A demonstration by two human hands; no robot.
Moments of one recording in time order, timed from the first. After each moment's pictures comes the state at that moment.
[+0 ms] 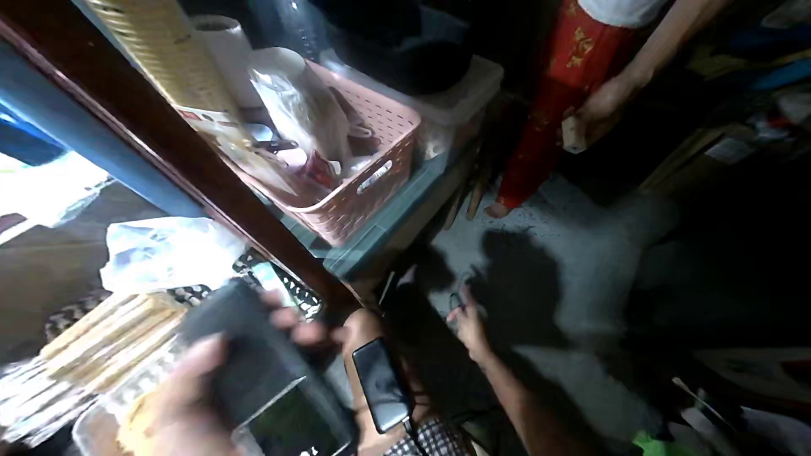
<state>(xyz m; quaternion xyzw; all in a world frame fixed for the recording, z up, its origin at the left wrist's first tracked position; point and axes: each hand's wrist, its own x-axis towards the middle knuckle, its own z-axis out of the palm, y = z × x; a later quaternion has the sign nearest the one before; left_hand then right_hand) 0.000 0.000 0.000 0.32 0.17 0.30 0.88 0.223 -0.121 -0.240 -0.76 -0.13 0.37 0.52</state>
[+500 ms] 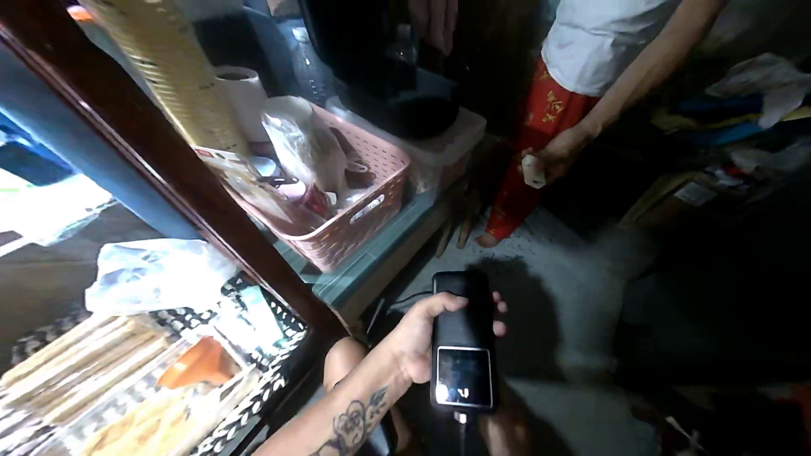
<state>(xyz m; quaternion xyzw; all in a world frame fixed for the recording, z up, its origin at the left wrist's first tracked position) 0.155 -0.031 -0.051 0.25 0.10 -0.07 0.96 0.164 -0.207 -0.133 -0.59 -0.24 0.22 0.74</state>
